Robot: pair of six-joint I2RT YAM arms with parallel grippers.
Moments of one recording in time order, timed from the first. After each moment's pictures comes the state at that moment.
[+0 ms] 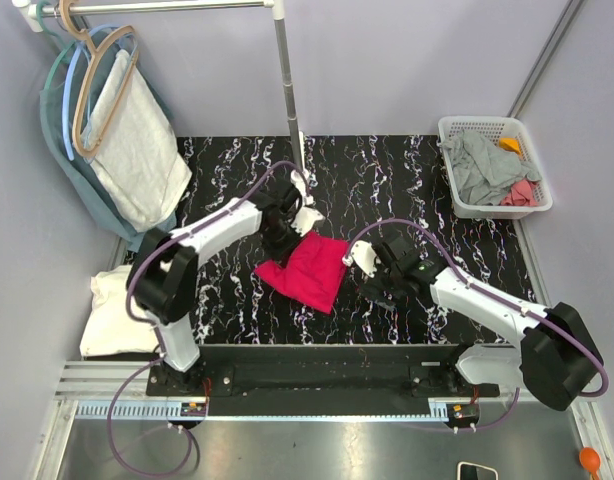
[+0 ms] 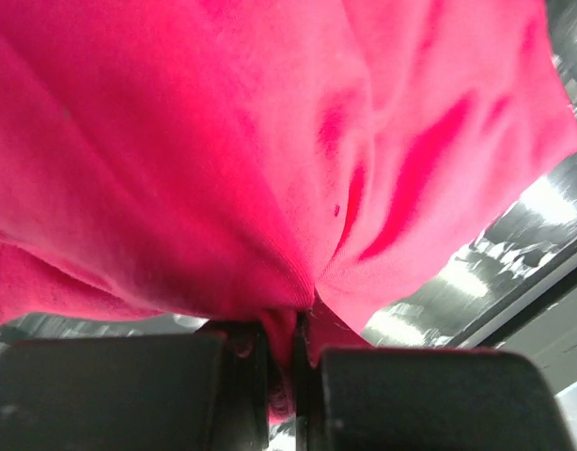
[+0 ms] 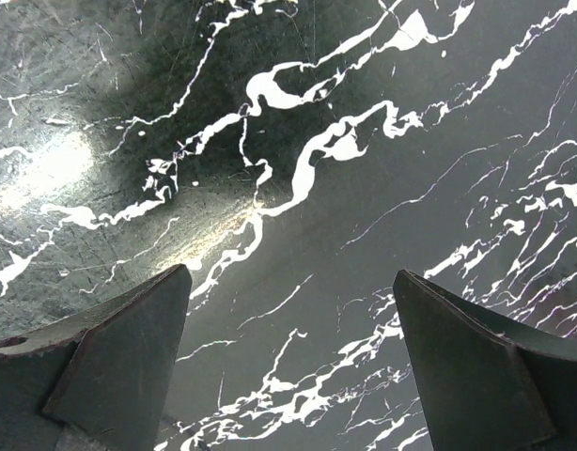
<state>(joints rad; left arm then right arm) -0.58 1.82 1.37 -0.89 0.26 0.29 0.67 1.23 0.71 -0.51 0.12 -0.48</state>
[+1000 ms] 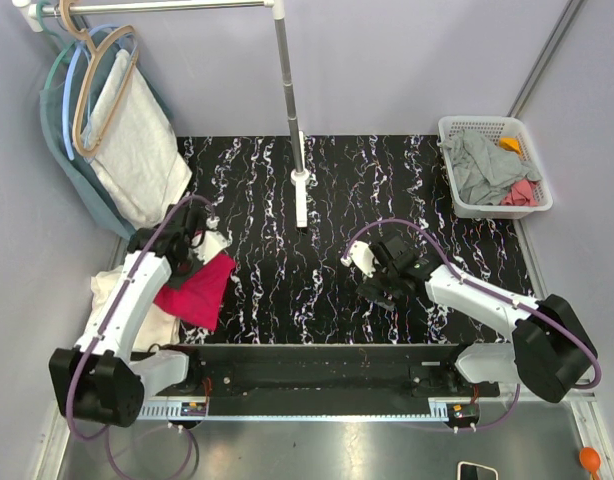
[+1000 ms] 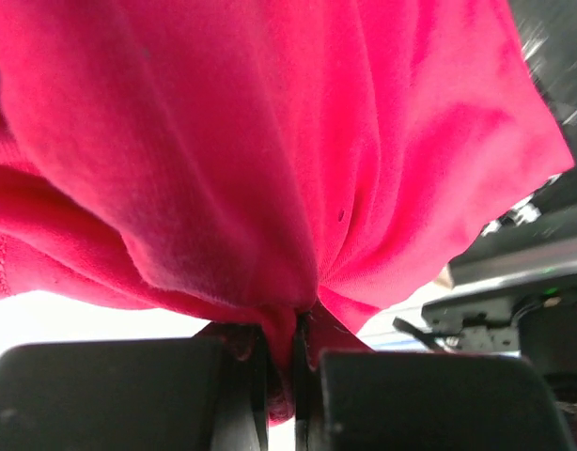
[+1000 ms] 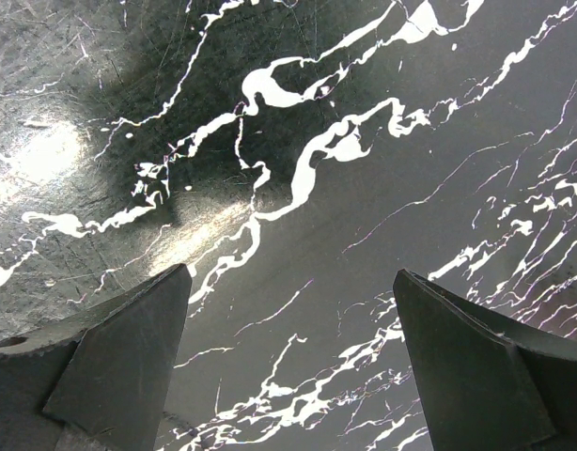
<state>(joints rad) -0.15 1.13 0.96 -1.13 -0.25 0.67 0.67 1.28 0.71 -0.49 0.14 -0.48</state>
